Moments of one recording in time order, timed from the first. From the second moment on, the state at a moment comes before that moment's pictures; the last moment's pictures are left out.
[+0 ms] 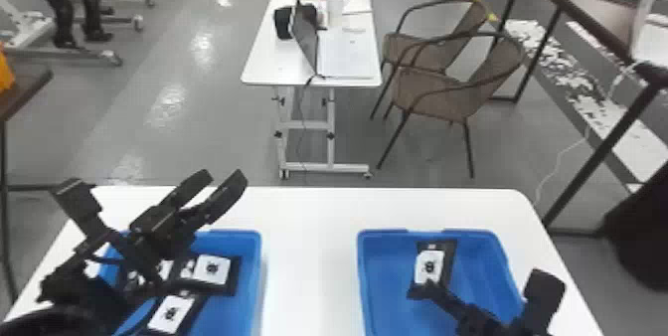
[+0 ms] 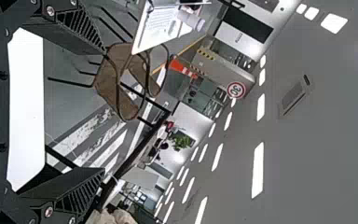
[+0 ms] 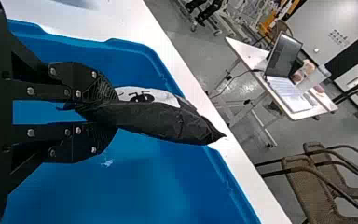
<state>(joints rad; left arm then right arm) 0.14 0.10 0.15 -1.75 0.56 0.33 -0.62 0.26 0.00 -0.22 -1.64 -0.53 0.62 0.26</state>
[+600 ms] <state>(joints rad) 0.22 0.07 0.24 -1.81 0.54 0.41 -0.55 0.38 0.00 -0.14 -1.75 -0.50 0.22 0.20</state>
